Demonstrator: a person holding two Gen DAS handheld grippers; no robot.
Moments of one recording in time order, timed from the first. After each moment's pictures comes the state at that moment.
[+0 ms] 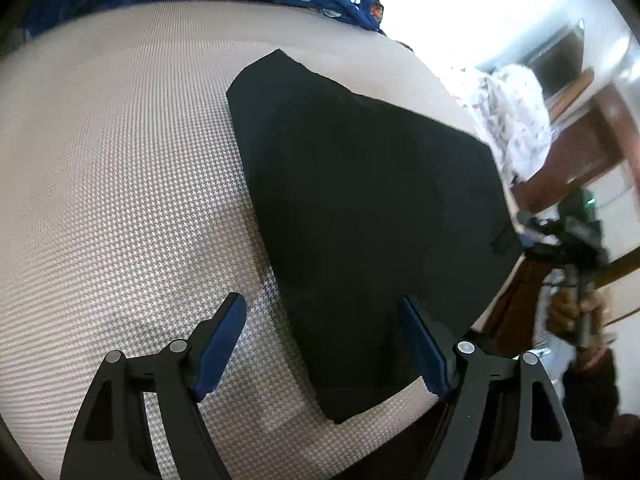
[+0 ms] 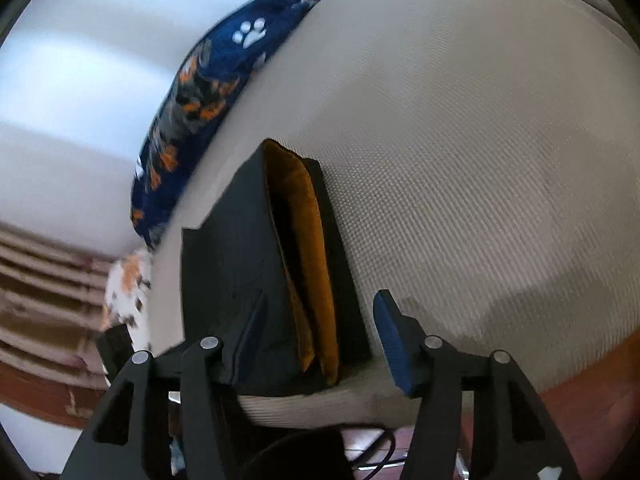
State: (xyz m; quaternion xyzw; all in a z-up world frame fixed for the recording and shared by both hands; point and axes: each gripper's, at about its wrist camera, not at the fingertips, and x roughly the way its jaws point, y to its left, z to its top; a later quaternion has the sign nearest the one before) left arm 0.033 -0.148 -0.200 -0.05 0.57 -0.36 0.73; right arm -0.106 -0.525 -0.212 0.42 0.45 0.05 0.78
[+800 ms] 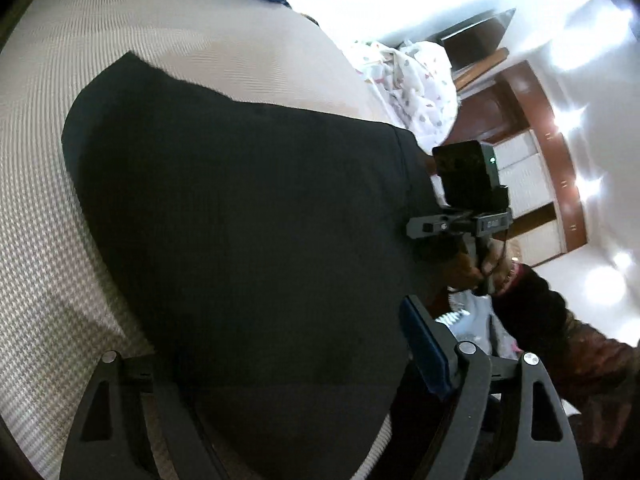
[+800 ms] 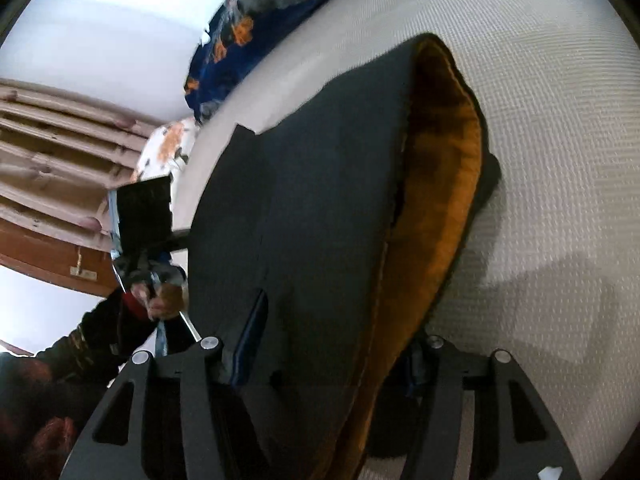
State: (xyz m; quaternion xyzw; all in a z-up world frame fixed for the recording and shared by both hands) left arm 0.074 -0.185 -0.211 -0.09 0.57 -0.53 0.62; right arm -0.012 -0.476 -0.237 0.30 0.53 0.28 0.74
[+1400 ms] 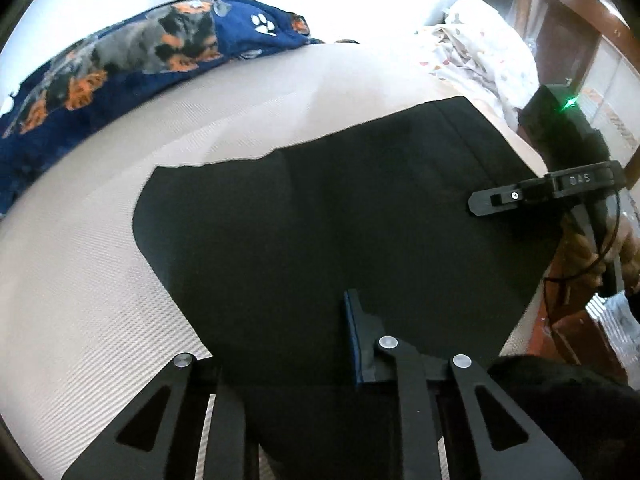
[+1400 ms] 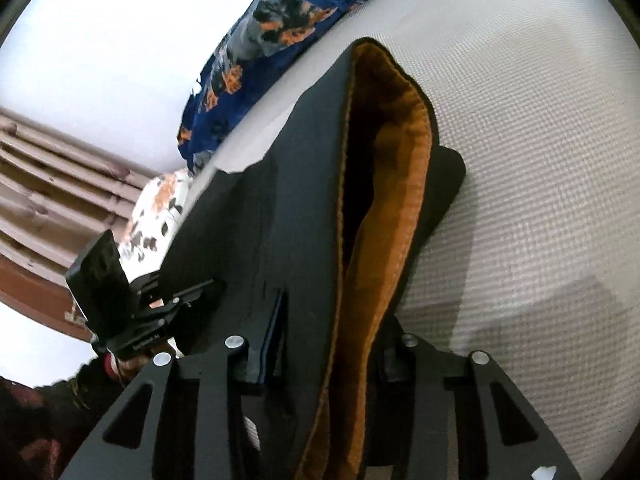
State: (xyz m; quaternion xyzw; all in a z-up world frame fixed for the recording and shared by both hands) left arm -0.006 -0.192 -0.167 0.16 0.46 -0.38 0.79; right arm -0.024 -0.458 -0.237 0.35 0.46 0.21 0.79
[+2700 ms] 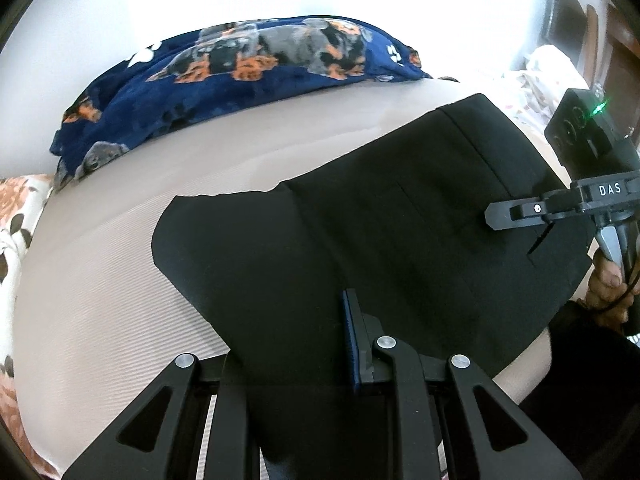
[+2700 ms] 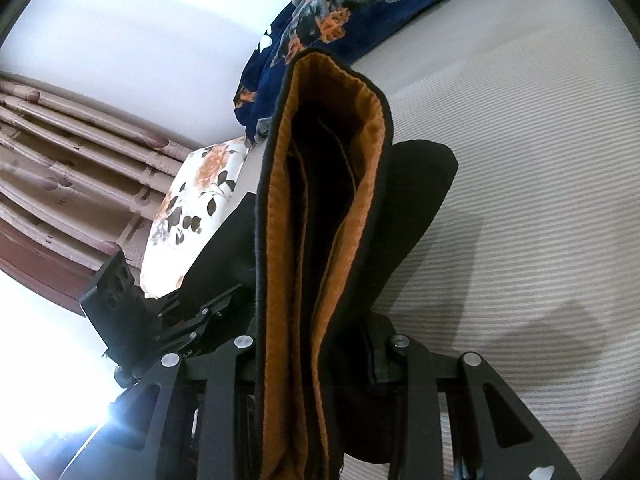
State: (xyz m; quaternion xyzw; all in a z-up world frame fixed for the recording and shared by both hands) left arm 0.000 -0.045 -0.131 0.12 0.44 -0.25 0.86; right arm 0.037 -0.295 -0.197 0.34 0.46 0.29 0.77
